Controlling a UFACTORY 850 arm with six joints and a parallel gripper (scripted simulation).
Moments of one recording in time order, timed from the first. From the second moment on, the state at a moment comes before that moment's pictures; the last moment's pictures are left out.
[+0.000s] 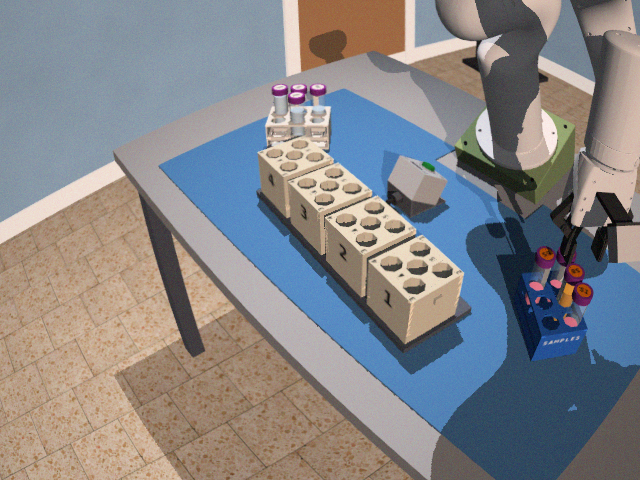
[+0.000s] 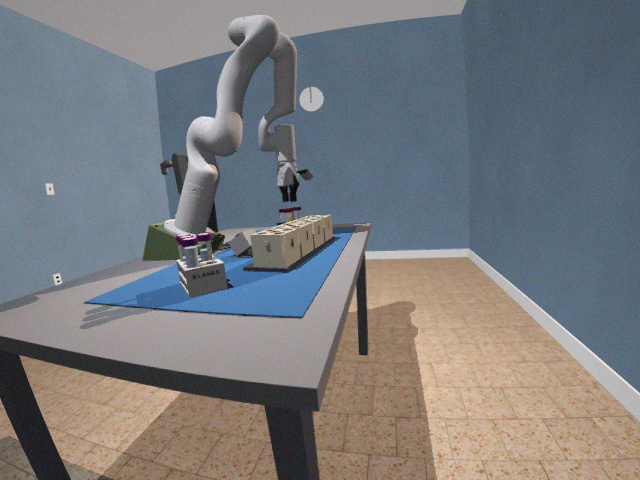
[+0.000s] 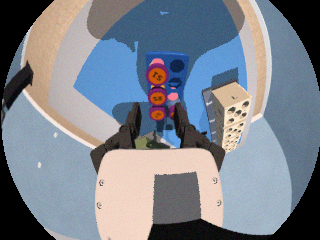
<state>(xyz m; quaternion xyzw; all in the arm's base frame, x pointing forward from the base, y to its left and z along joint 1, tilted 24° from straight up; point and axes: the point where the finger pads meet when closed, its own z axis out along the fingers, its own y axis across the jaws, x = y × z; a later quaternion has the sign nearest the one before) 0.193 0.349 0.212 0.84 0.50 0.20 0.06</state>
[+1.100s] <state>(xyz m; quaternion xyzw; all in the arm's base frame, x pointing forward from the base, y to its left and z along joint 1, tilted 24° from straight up) 0.206 0.352 0.181 0.84 0.50 0.20 0.06</state>
